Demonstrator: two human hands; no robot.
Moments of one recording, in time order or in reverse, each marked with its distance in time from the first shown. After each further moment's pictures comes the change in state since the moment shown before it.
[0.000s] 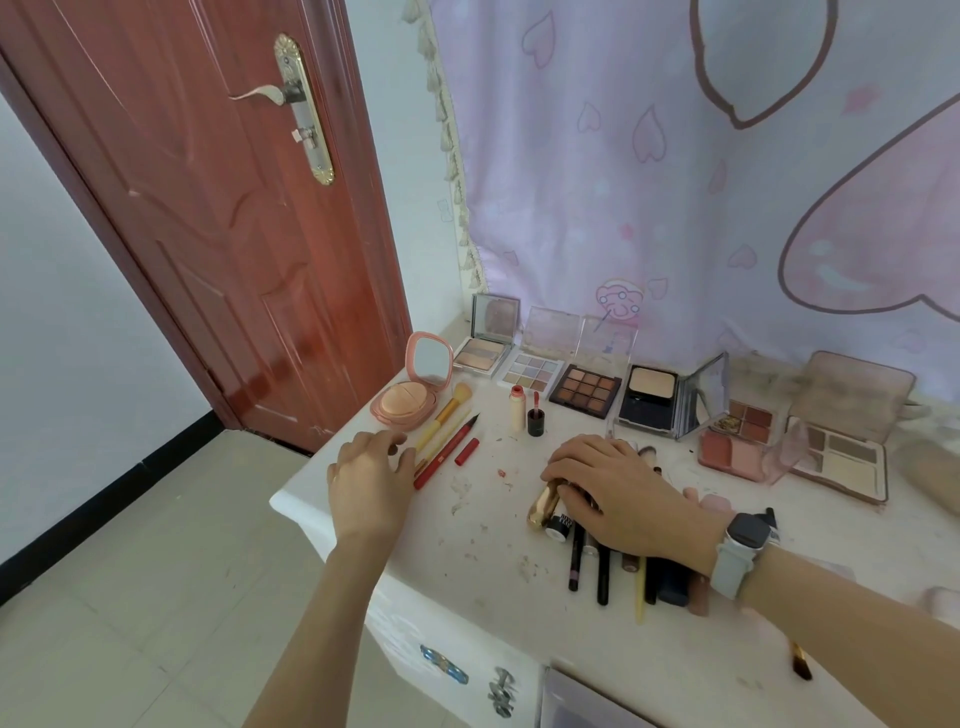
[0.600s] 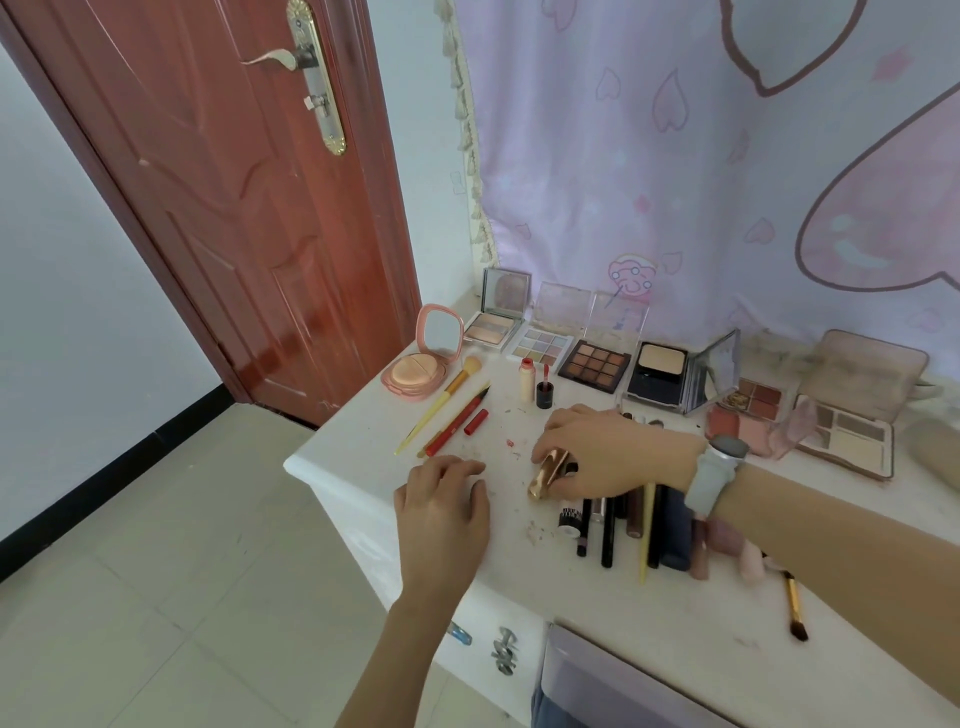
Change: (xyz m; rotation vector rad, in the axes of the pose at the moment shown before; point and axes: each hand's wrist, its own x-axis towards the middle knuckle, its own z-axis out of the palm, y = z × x) left_hand -0.080 0.027 0.012 -0.187 0.054 0.197; right_hand 0.036 -0.023 -0.030 -0.093 -0.487 0.049
